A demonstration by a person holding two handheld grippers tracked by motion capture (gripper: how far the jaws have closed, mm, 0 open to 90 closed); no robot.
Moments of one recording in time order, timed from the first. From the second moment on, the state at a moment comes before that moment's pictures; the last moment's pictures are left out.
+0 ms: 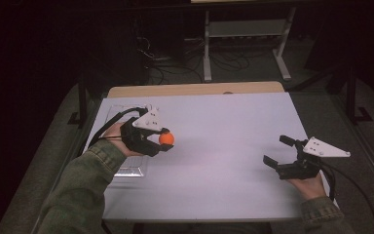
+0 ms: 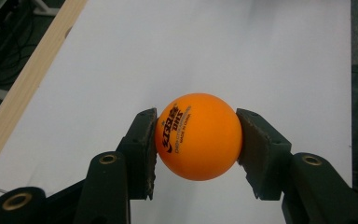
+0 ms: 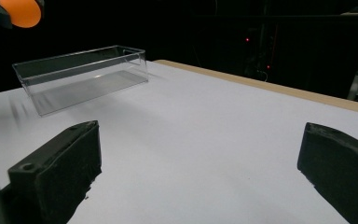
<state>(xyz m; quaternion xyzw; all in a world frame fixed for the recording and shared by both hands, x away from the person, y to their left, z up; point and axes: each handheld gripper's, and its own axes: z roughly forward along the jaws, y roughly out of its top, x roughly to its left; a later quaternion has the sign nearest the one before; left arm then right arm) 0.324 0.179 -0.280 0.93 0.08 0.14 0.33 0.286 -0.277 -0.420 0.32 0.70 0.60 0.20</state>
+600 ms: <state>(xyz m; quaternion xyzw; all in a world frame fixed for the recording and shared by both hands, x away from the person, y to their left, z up) 0.326 0.198 -0.279 0.94 0.09 0.13 0.30 0.286 -0.278 -0.420 0.32 0.70 0.60 0.20</state>
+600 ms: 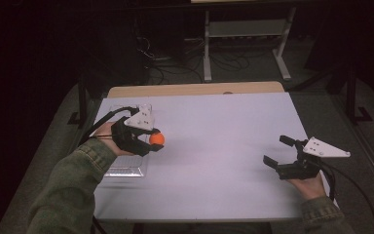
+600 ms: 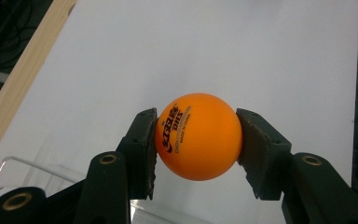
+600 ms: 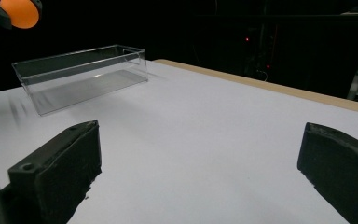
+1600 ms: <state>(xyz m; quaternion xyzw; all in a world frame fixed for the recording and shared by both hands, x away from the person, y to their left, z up) 0.340 0.219 -0.273 0.96 0.11 0.12 0.22 0.285 -0.277 -0.420 0.32 0.70 0.60 0.20</state>
